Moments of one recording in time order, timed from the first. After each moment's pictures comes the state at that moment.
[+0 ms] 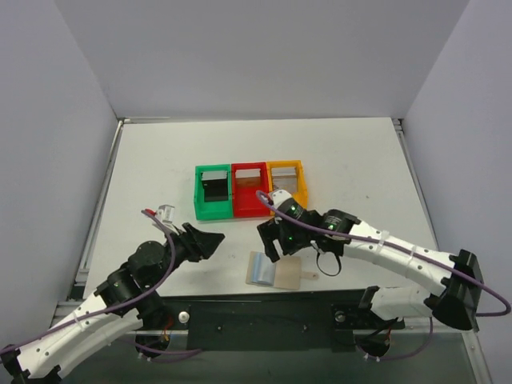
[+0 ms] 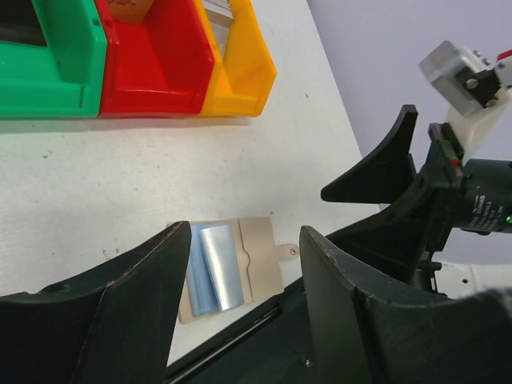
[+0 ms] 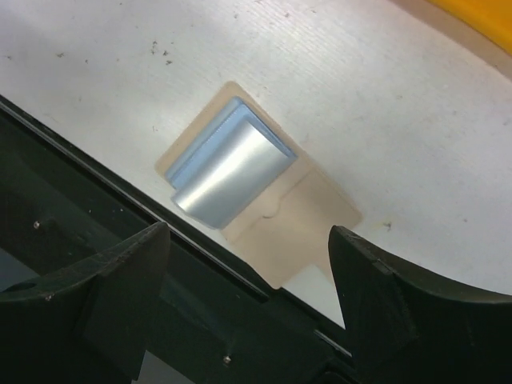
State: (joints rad) left arm -0.89 0.32 0.39 -0.25 -0.25 -0.90; right arm 0.98 1.21 0.97 -0.70 0.09 0.40
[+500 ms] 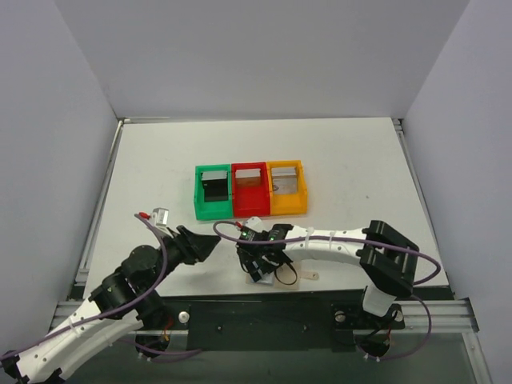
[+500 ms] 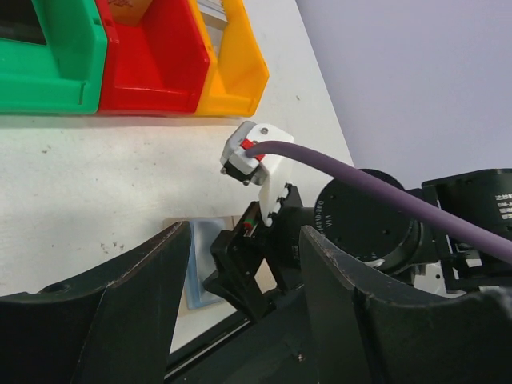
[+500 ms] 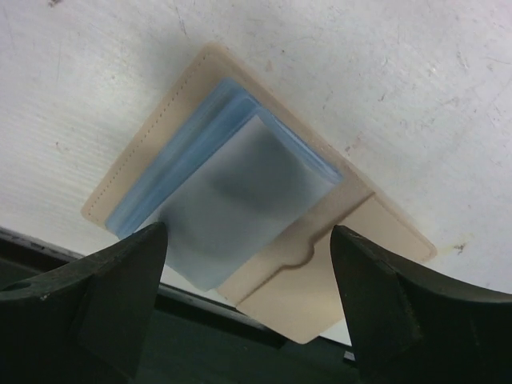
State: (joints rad) left arm -0.89 0.24 0.39 -0.31 -0.25 -0.91; right arm 1.16 1.66 1.02 -0.67 0.24 0.53
